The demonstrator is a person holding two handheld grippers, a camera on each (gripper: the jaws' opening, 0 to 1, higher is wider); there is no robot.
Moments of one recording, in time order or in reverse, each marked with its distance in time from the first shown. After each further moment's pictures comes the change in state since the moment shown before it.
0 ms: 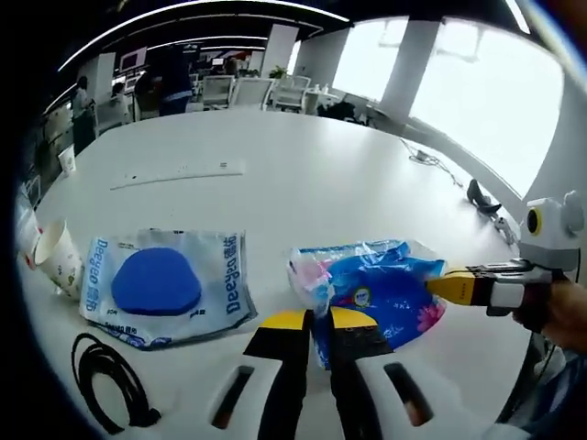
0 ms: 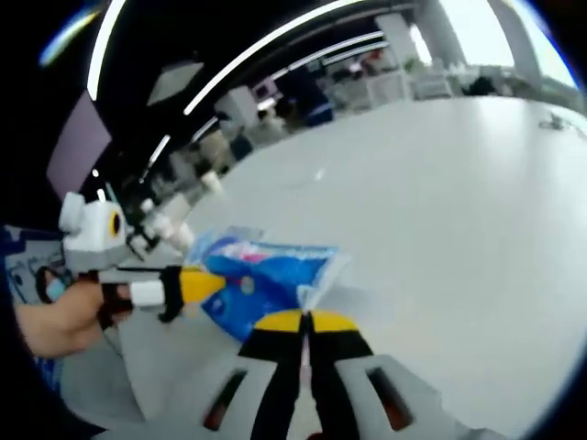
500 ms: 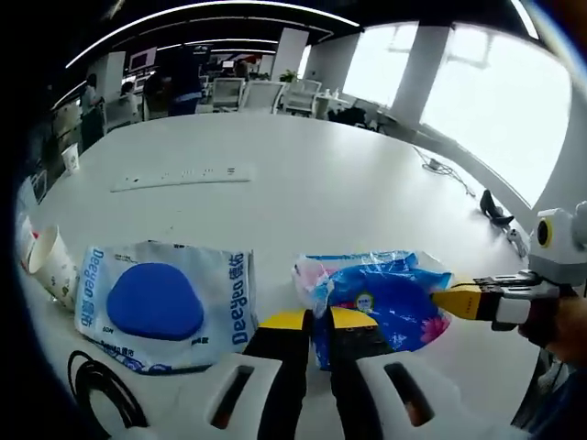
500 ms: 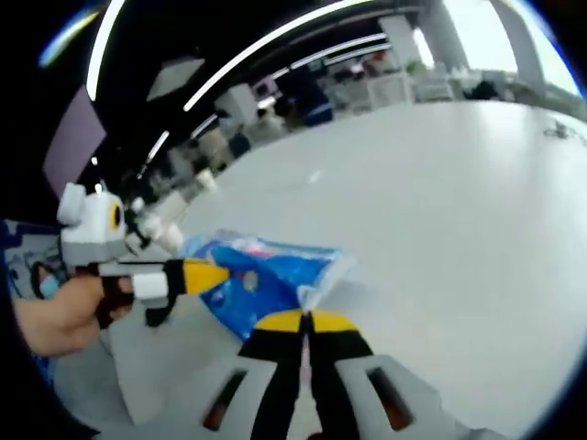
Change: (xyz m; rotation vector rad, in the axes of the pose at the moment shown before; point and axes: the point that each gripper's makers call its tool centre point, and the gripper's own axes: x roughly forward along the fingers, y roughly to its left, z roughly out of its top) left arm 0.021 0.014 0.014 -0.026 -0.025 0.042; right arm 0.022 -0.010 0.007 -0.018 0.004 -0.011
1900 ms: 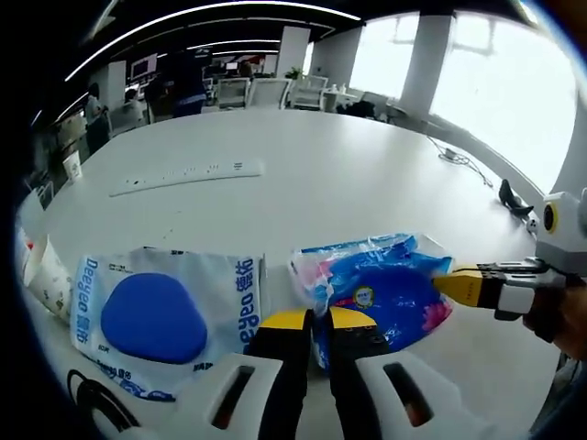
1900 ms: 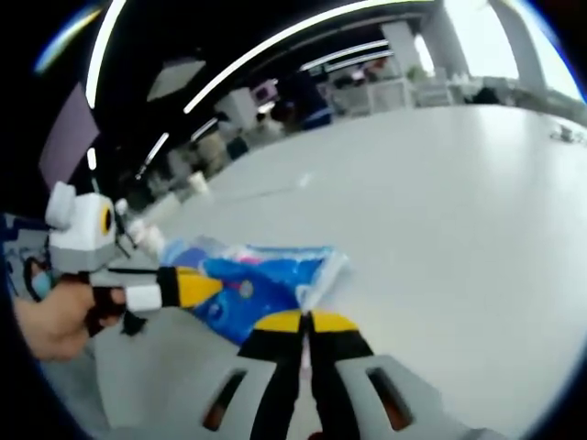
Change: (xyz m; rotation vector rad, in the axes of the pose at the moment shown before) left arm 0.035 0.020 -0.004 0.039 0.019 0.069; right arm 0.037 -0.019 0.009 -0.024 -0.034 -0.010
